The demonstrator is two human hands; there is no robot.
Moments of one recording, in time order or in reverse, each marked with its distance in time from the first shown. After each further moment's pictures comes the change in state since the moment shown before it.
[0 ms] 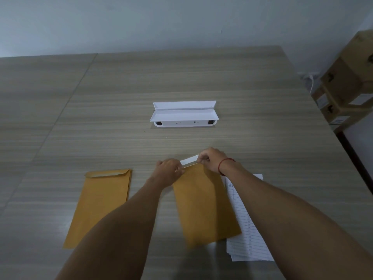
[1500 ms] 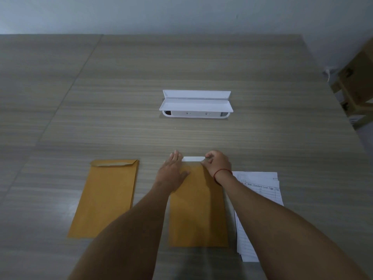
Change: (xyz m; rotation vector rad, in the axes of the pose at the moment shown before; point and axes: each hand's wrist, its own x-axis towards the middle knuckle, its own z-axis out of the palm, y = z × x) left_hand -0.007 -0.030 0.039 0.014 -0.046 -0.094; right_hand 0.007 -0.009 0.062 0.218 0.284 0.242
